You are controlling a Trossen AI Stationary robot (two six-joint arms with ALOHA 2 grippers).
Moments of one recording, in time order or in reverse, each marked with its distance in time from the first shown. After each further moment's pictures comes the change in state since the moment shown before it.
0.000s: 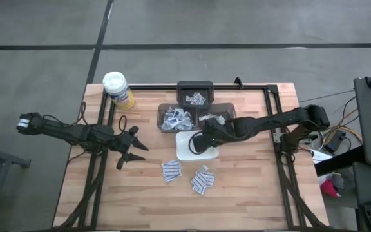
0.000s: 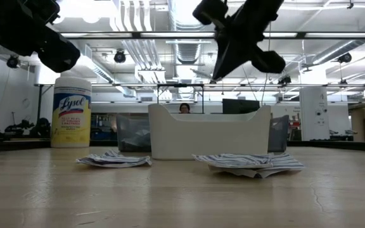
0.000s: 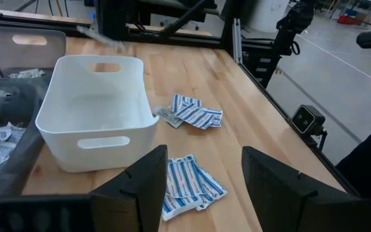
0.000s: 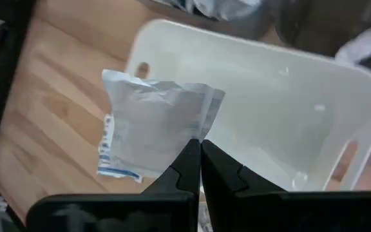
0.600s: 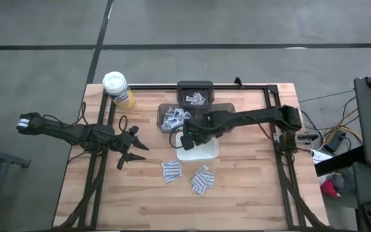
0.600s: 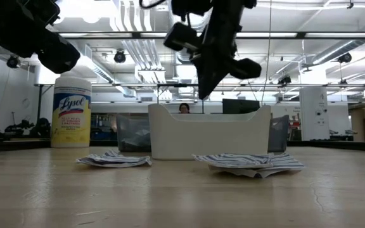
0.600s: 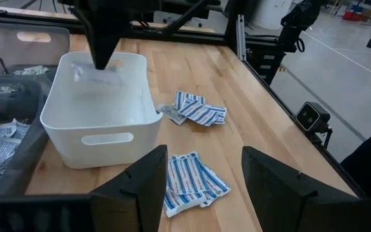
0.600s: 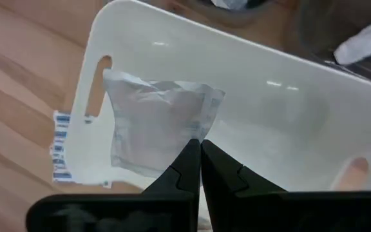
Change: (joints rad) left arm 0.000 0.001 0.000 -0.010 -0.013 0.004; right arm -0.083 0.309 0.369 -0.329 -0.142 -0.074
